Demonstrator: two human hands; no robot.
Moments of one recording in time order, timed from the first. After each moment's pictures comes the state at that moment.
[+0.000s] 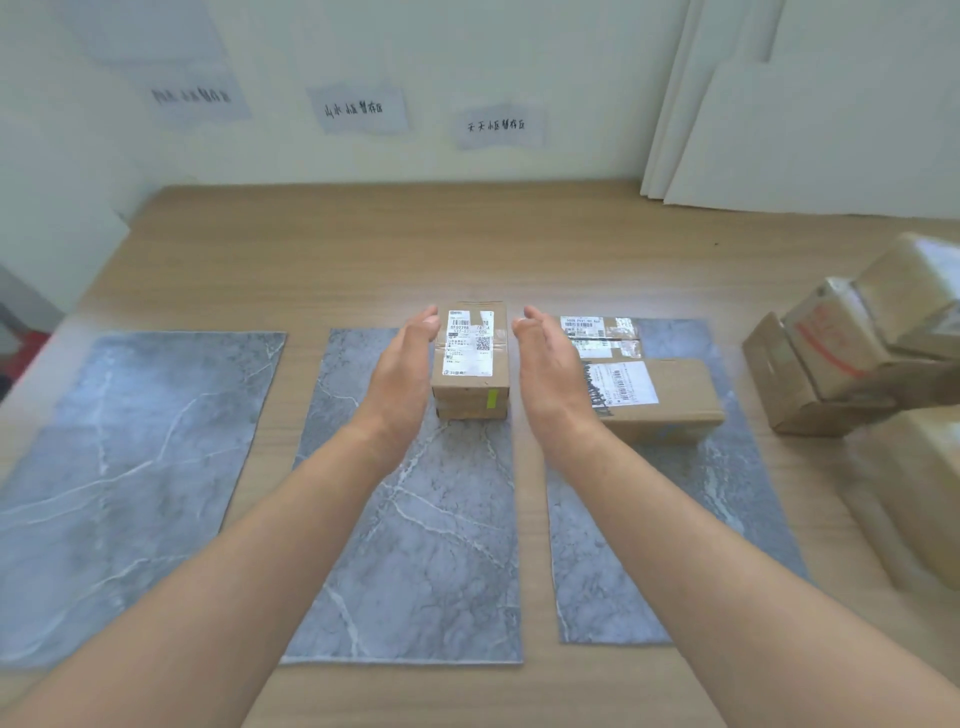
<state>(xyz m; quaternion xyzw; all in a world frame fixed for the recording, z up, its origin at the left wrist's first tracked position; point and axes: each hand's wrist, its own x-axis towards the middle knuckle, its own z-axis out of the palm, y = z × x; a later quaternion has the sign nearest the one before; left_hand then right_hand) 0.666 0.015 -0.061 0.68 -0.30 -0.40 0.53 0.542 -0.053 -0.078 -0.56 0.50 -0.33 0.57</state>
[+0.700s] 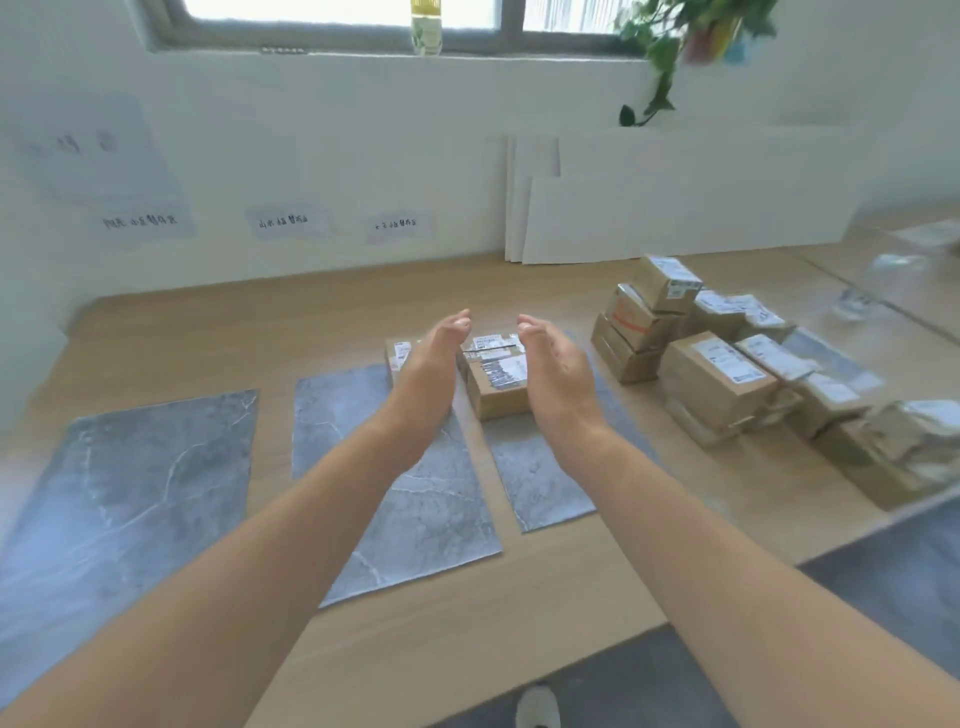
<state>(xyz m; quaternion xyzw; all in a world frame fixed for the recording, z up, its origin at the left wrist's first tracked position) 0.598 0.199 0.063 0.55 -0.45 -0.48 0.51 0.464 0.178 0.056 -0.55 0.52 -0.47 0.45</state>
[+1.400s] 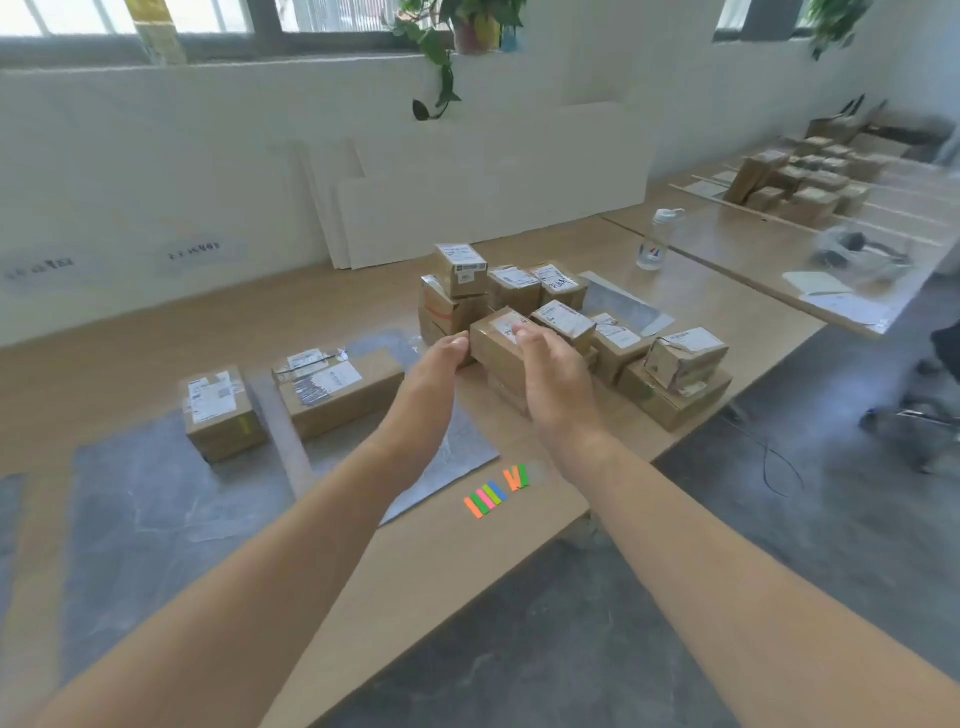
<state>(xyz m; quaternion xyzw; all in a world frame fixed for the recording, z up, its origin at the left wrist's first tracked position) 0.312 0.204 0.082 0.50 -0.52 -0.55 0.41 0.180 0.210 0.074 -0.46 0.59 -0.54 0.39</state>
